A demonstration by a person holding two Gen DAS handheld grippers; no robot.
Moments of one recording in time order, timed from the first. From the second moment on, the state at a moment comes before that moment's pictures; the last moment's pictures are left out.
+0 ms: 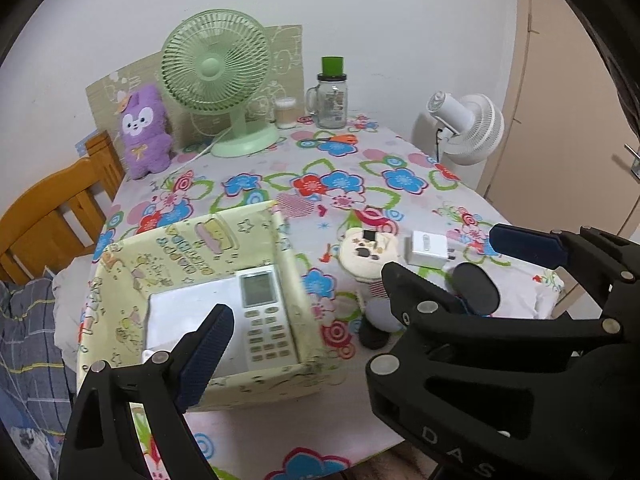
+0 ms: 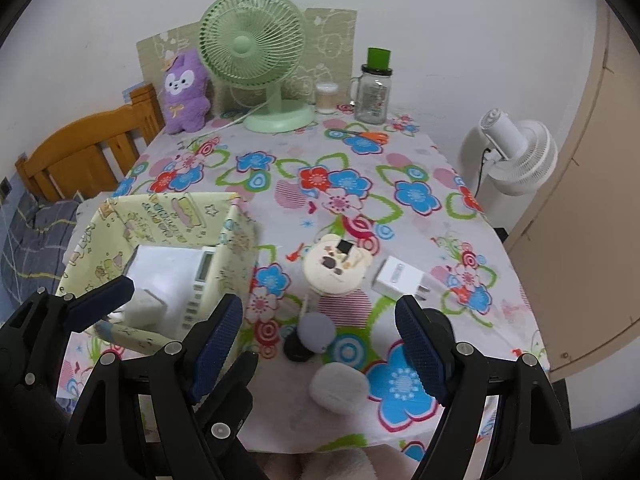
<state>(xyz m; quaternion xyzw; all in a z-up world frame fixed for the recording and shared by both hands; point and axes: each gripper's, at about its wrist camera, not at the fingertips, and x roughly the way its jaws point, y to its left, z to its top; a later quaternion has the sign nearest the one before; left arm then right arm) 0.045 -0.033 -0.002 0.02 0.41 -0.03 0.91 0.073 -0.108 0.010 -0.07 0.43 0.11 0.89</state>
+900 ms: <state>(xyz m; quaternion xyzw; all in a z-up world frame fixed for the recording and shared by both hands) 0.071 -0.111 -0.037 0.00 0.42 -0.07 0.90 0.087 -0.192 -0.020 -0.06 0.42 0.09 0.90</state>
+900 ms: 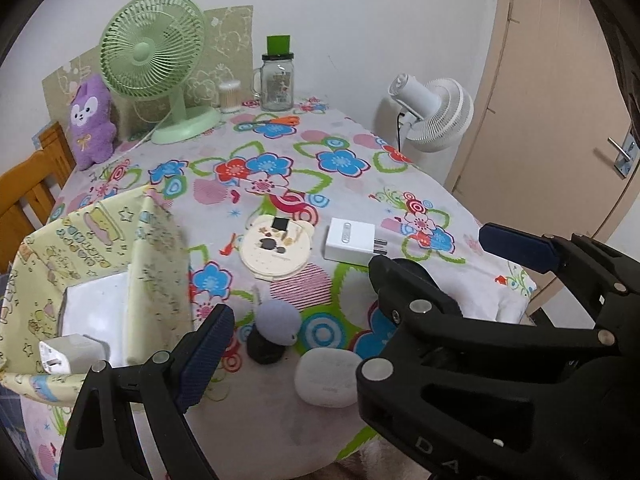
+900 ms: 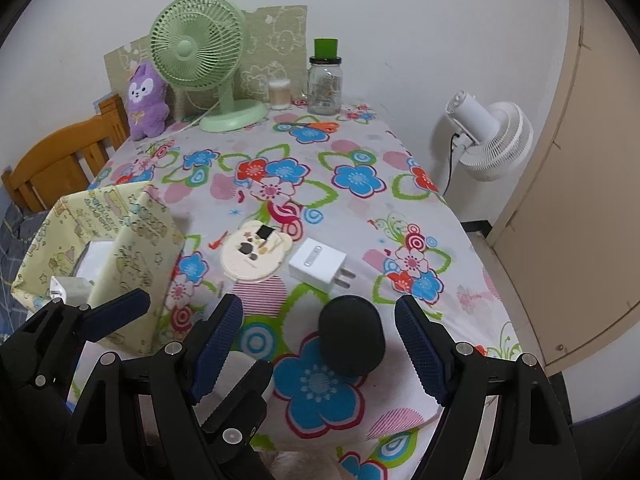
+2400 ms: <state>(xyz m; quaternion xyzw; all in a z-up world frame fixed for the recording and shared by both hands) 0.049 -0.131 -0.111 0.01 0.43 -0.05 0.90 0.075 -0.220 -0.107 -0.04 0.46 0.09 0.88</state>
